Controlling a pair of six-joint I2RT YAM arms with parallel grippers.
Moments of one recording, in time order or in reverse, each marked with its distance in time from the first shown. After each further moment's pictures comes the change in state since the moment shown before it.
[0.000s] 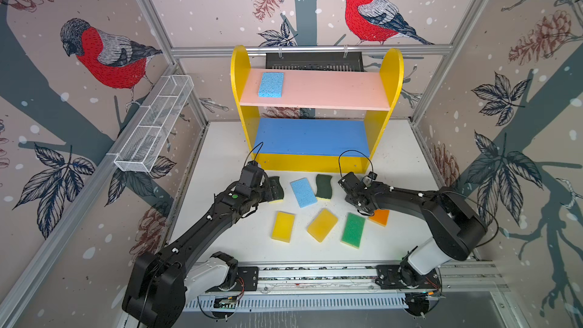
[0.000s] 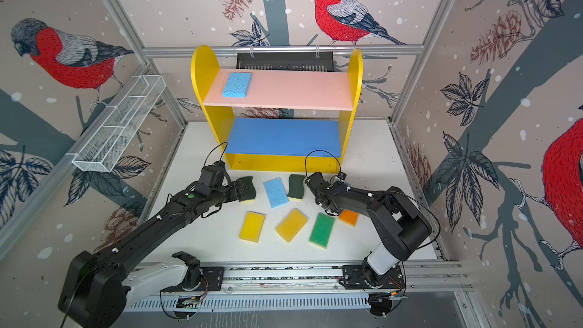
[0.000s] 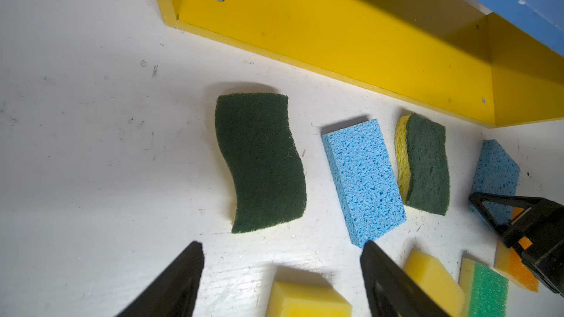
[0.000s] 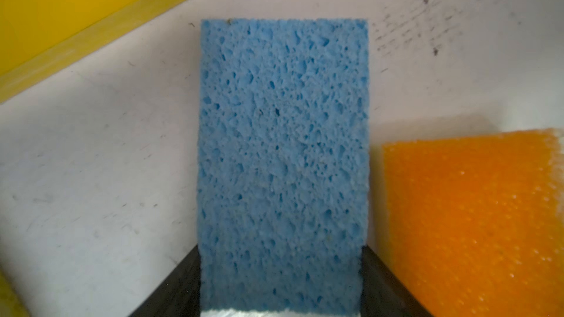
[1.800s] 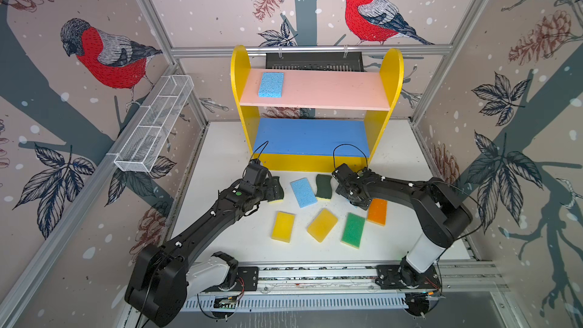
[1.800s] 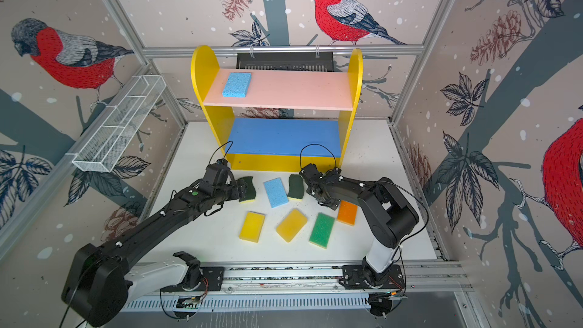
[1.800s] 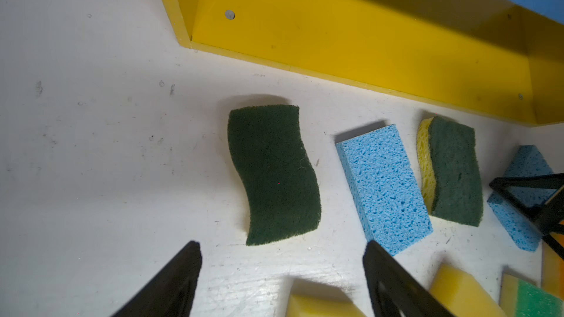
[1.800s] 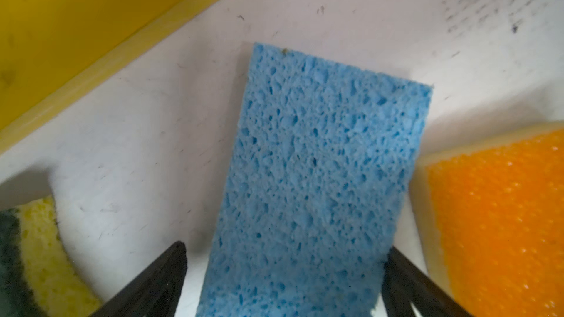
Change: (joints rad) left arm -0.032 0.041 0.027 0.004 -0.089 0.032; right arm -0.002 0.129 0.203 -0.101 -0.076 0.080
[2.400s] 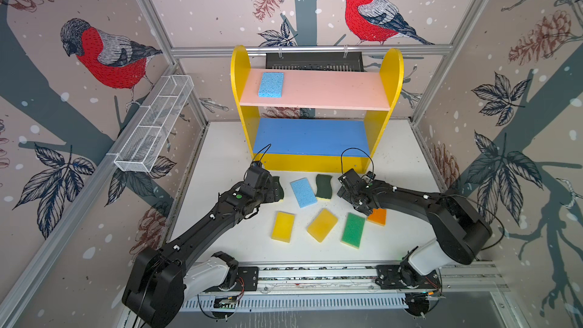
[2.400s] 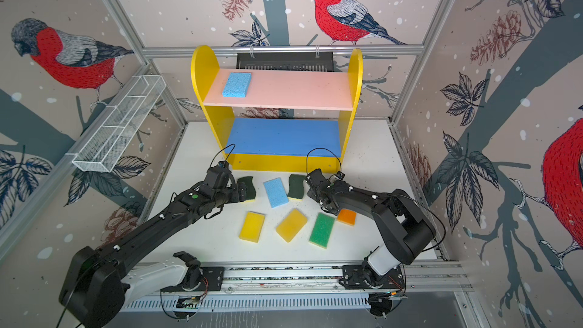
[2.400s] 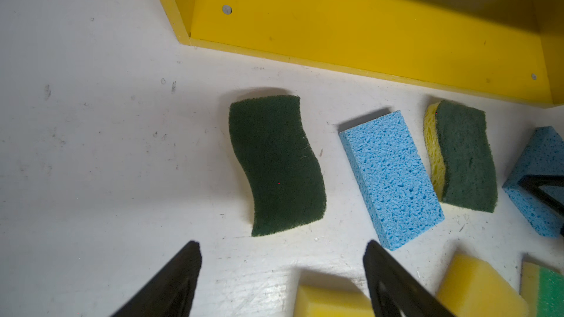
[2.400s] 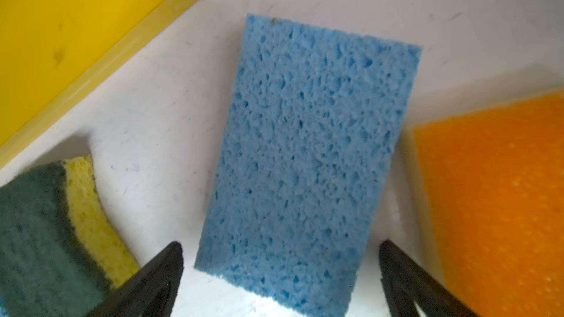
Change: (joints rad) left arm -0.029 -0.003 -0.013 -0.023 -0.039 0.047; right arm -0.009 -0.156 -0.152 0.126 -0.051 0.010
